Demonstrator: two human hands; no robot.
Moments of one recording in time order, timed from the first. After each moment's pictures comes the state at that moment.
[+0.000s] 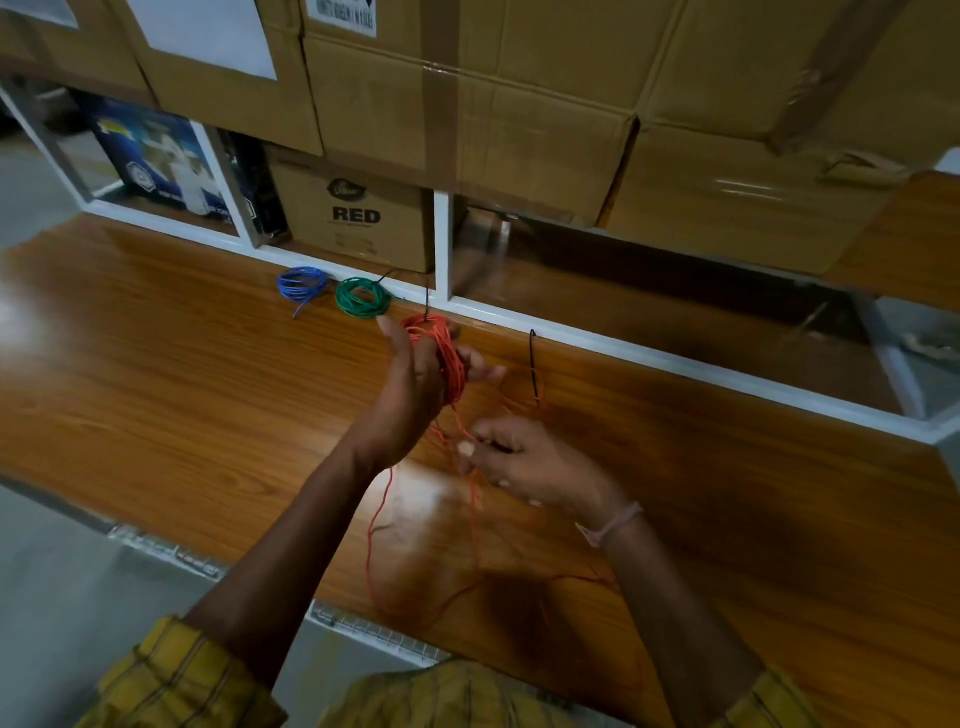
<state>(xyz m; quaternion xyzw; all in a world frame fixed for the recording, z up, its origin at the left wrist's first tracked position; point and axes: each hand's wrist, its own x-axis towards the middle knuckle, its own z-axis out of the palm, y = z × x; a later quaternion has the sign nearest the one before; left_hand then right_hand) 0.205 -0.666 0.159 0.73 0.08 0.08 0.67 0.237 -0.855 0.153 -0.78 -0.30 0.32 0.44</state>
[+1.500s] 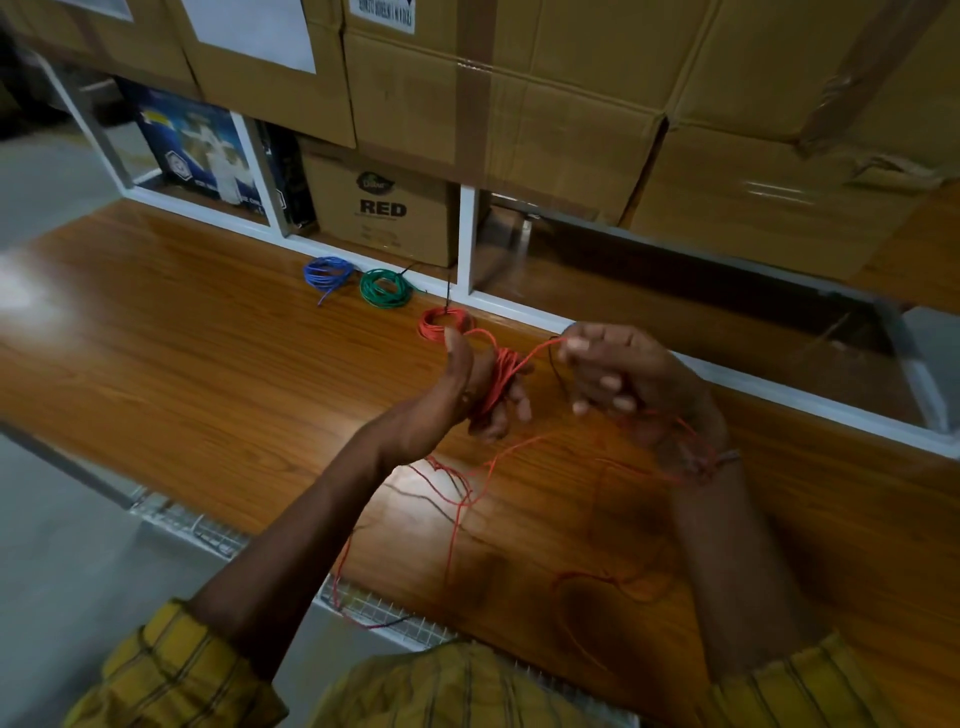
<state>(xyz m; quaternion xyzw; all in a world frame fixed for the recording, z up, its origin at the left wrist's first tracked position) 0.171 -0.680 0.184 0.73 -0.10 -0.08 0.67 0.274 -0.892 0.233 -0.57 -0.29 0.35 0.68</state>
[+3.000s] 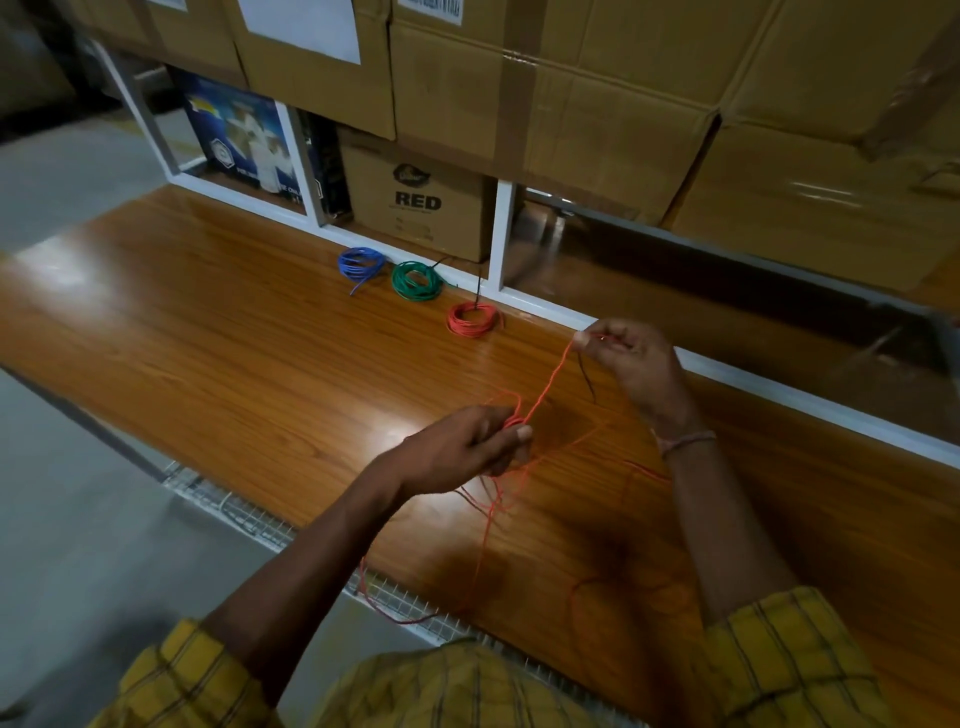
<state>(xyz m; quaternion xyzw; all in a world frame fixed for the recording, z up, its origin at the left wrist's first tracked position) 0.148 -0.670 0.148 0.84 -0.06 -0.09 0.53 0.314 -0.867 0.178 -0.80 -0.24 0.08 0.54</state>
